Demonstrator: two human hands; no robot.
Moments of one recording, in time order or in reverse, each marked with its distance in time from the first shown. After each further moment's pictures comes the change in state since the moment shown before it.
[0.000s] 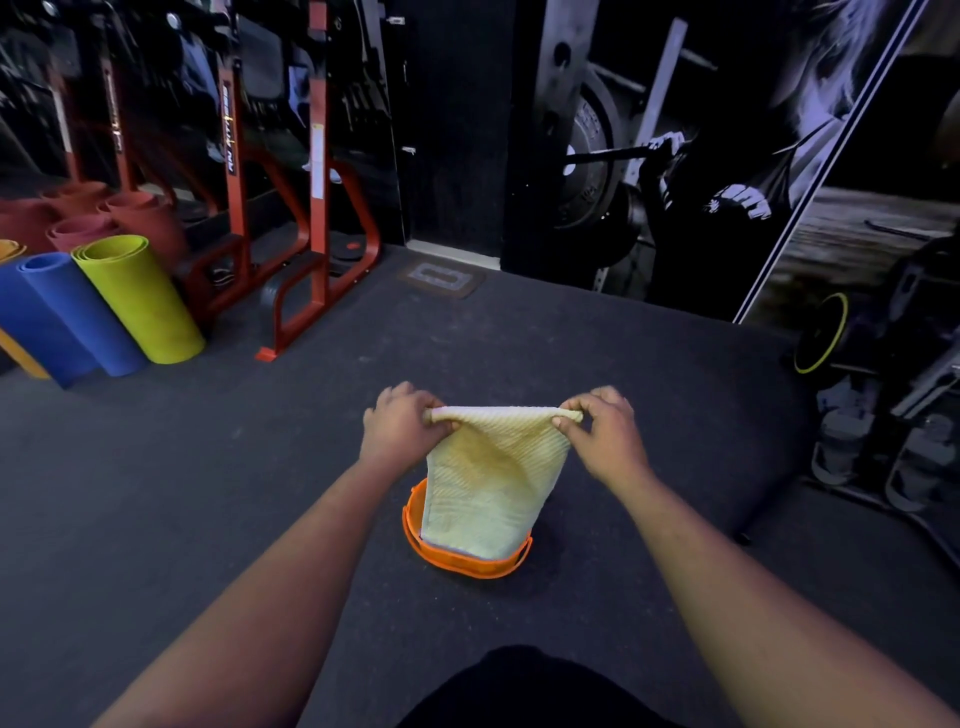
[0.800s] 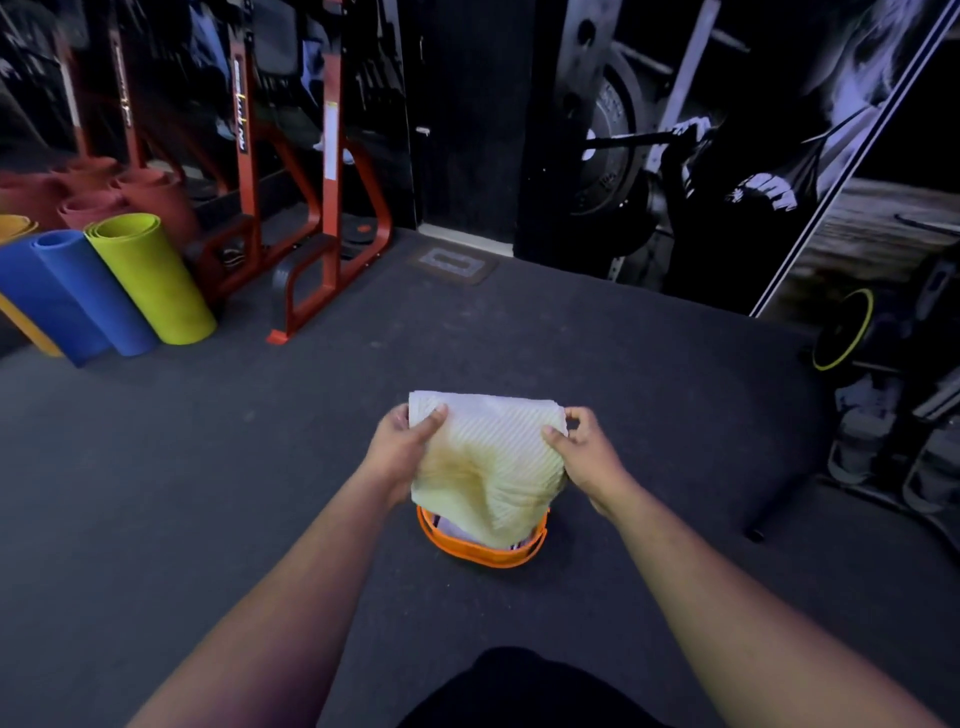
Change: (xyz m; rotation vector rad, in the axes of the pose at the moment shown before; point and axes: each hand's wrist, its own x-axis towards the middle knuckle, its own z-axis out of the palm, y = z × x) left_hand -0.025 -0.046 0.004 -1.288 -0.139 -0.379; right_hand -0.012 -0.037 0.069 0.591 -0.221 0.428
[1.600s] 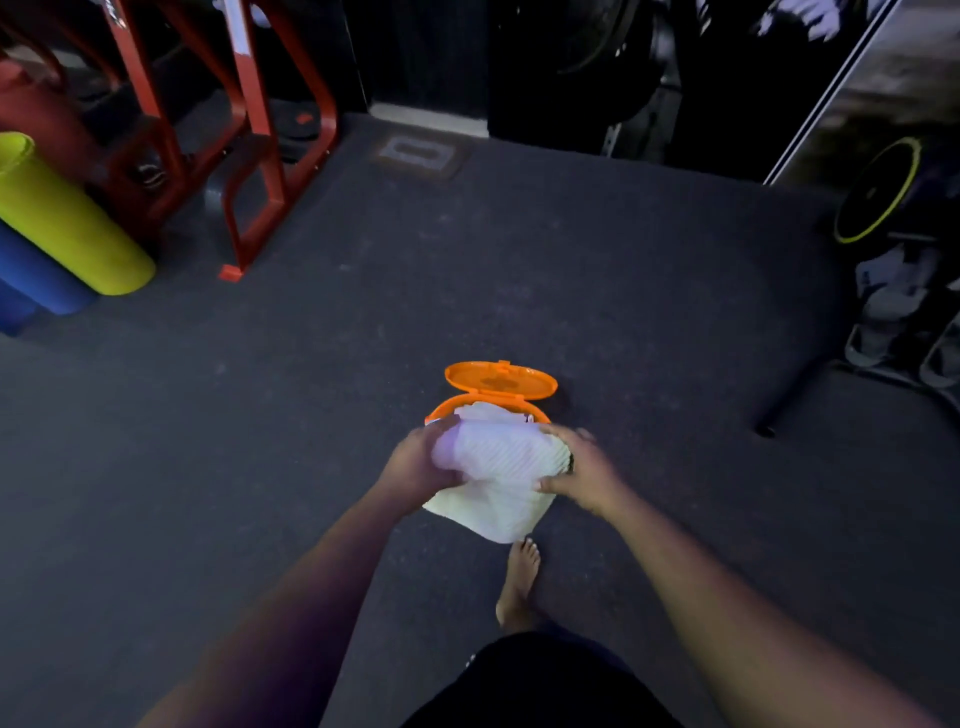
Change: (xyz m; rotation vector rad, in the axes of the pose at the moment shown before) left_hand 0.110 -0.079 -0.031 0.899 -0.294 -0.019; right_hand 0.078 0.102 0.031 -0.516 -0.222 0.061
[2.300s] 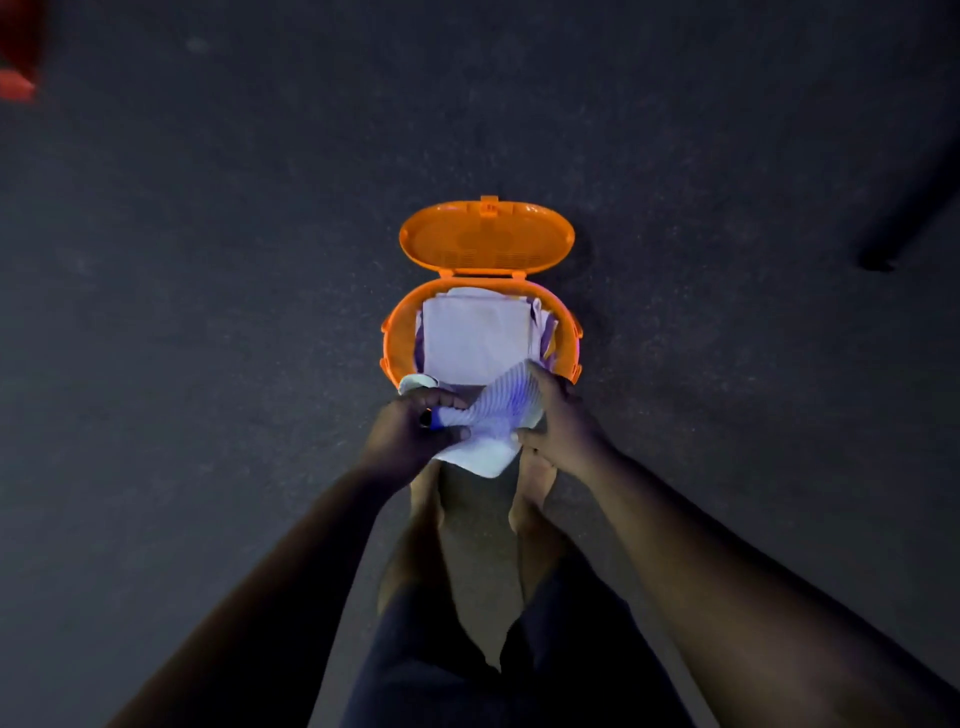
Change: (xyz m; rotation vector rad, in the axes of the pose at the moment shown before) left_hand 0.265 -0.169 0.105 -0.046 -0.175 -0.218; right_hand 0.260 0.187 0.137 0.096 -0.170 0.289
